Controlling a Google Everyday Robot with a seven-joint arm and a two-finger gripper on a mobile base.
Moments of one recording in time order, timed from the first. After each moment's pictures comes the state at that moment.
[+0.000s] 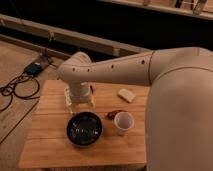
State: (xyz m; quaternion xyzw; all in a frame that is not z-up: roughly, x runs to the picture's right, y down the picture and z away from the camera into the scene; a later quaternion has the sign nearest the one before) arm -0.107 0.101 0.703 -0.26 0.23 0.64 0.68
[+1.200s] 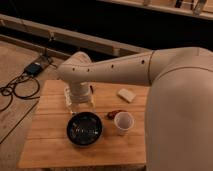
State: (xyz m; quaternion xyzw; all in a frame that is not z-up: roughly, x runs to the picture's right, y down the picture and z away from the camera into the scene) arm -0.106 0.104 0.708 -0.27 0.24 0.64 0.69
